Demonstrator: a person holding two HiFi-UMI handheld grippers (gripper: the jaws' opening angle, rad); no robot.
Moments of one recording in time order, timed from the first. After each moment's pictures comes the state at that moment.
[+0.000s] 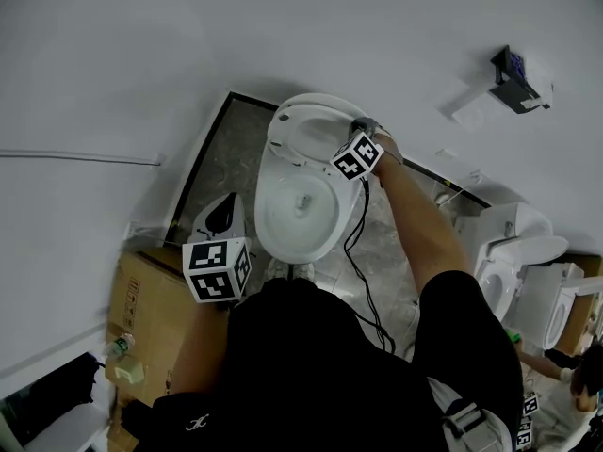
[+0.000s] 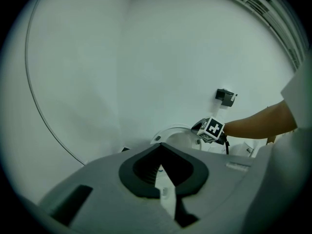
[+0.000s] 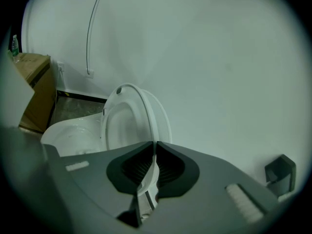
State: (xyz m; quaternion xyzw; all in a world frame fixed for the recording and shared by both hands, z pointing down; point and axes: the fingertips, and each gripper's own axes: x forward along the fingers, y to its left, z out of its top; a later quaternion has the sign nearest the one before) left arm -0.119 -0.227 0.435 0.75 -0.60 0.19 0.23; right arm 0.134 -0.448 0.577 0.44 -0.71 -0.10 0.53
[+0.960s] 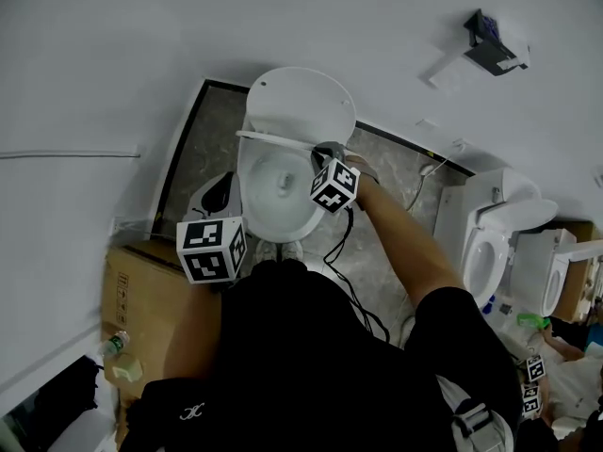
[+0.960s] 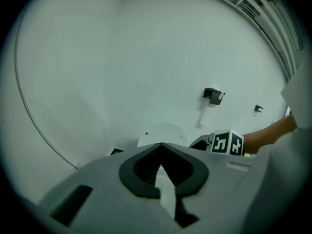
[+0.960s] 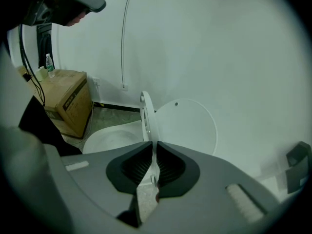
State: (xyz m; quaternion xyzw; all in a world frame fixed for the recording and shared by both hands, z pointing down) left arm -0.078 -0.211 0.442 0.78 -0.55 0.19 0.23; right arm 0.087 -0.286 0.593 0.33 -0.80 -0.04 0.51
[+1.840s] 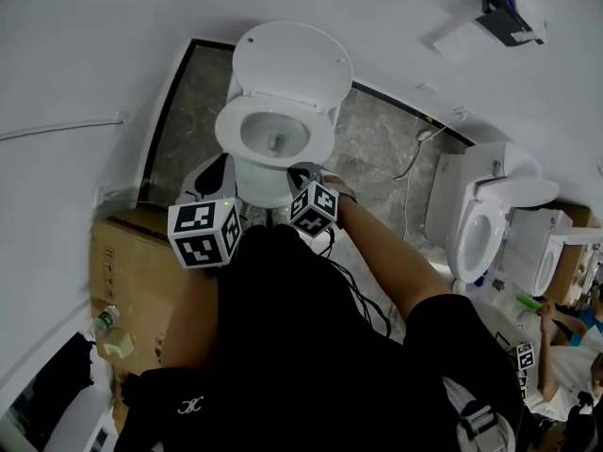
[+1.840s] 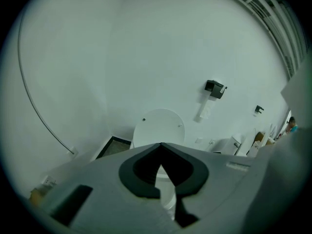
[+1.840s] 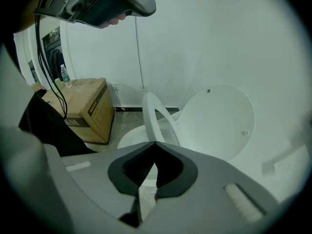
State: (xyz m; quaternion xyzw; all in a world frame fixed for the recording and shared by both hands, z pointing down) left arm -0.059 -0.190 0.492 0.77 -0.54 0.20 0.28; right arm 0.053 -0.160 0.664 0.27 -0.83 0.04 0.49
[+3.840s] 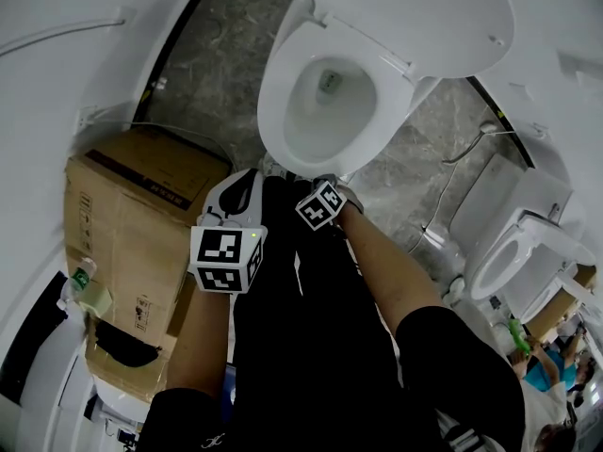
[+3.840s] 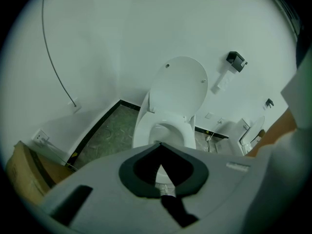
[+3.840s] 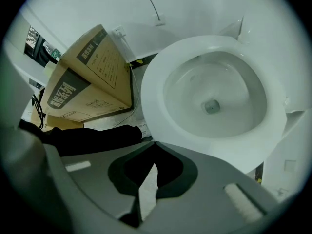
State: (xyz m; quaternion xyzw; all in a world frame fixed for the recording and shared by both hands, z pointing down) left arm -0.132 -0.119 0.742 0.70 -0.53 0.26 0.40; right arm 0.012 -0.025 0.995 0.14 -0.72 0.24 0.64
